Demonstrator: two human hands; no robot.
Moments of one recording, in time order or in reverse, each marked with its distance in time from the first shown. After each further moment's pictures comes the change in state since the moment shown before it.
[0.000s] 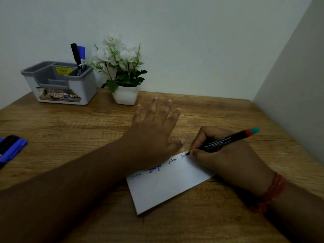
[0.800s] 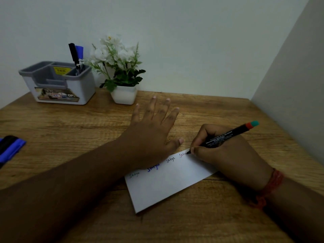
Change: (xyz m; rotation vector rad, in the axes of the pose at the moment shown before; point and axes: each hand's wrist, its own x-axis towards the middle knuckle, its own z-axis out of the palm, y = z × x) left_hand 0.000 0.001 -0.002 -0.003 -0.010 0.001; right_hand 0.003 0.003 -0.003 0.029 0.012 0.059
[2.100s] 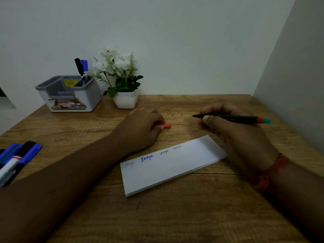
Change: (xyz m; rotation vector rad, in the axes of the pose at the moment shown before) left_hand 0.011 -0.020 -0.017 -0.234 0.137 0.067; right_hand 0.008 0.016 -0.025 0.500 0.193 -0.020
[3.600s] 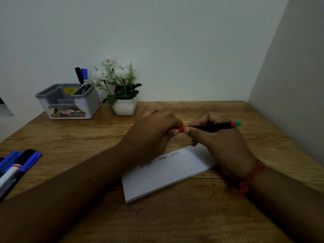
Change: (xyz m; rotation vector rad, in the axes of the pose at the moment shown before) left_hand -0.001 0.035 -0.011 -0.094 0.266 0.329; right_hand -0.003 0.001 0.020 -0.166 -0.030 -0.118
